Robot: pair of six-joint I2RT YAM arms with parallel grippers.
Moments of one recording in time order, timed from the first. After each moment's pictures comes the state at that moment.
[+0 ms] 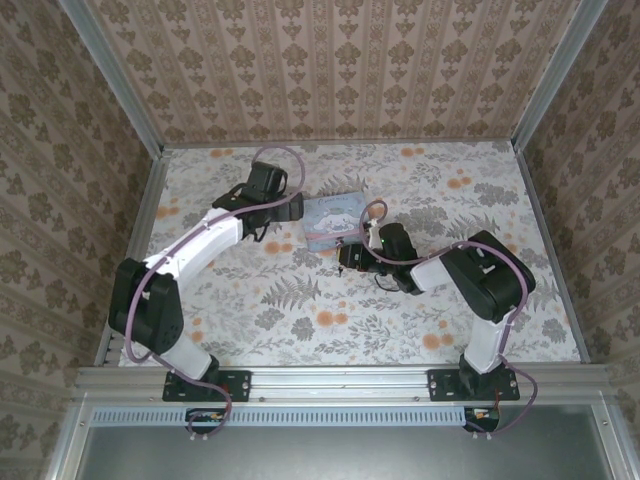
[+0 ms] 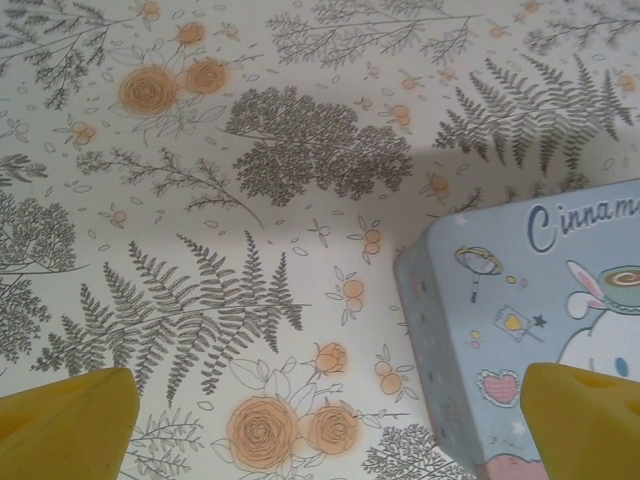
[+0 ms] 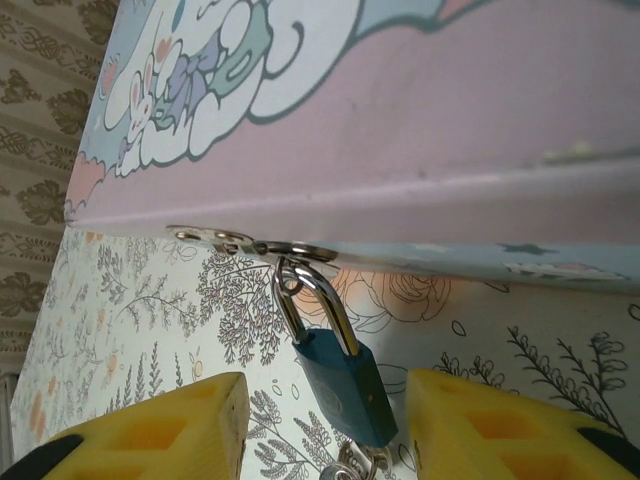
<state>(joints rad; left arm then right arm) -0.52 1.59 1.23 -0.50 -0.21 -0.38 0.49 1.85 0.65 0.65 -0.40 0.67</state>
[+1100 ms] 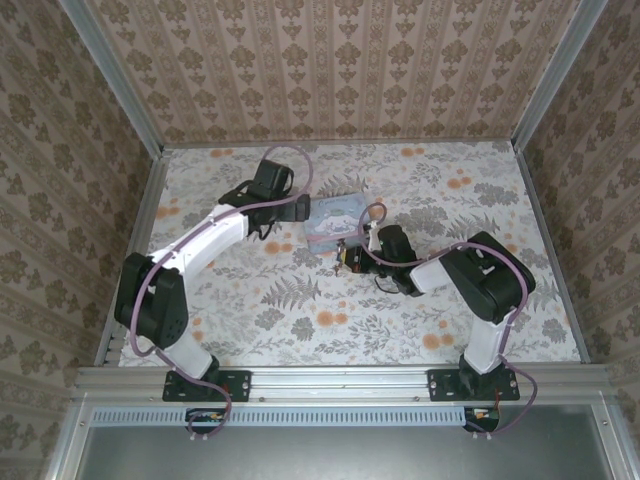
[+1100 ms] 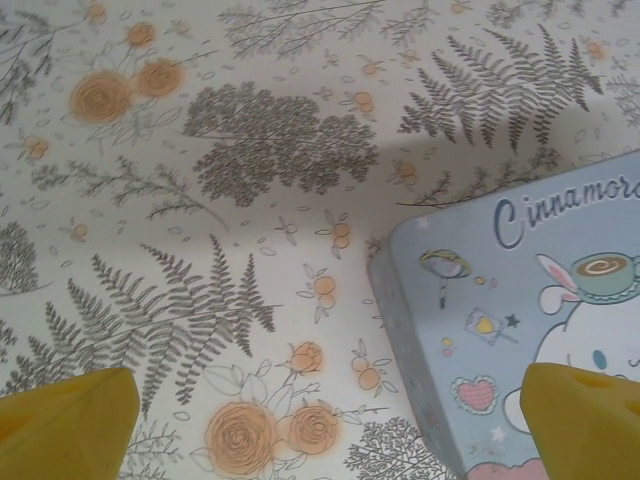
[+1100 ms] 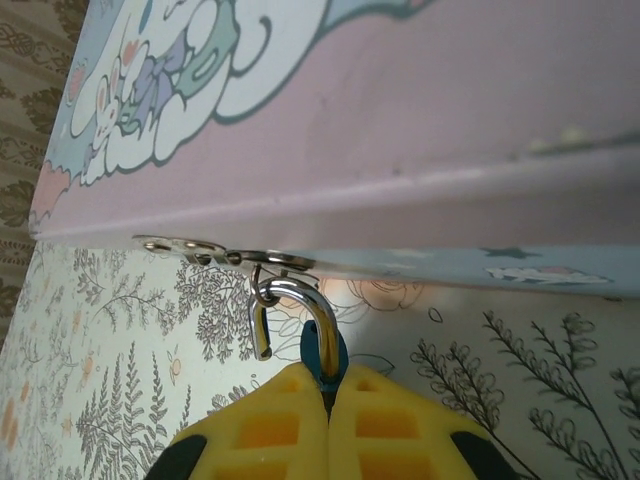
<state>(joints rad) -0.56 1.63 1.29 -0.52 -0.18 -0.32 0.50 1.83 0.63 0.64 -0.35 0.67</state>
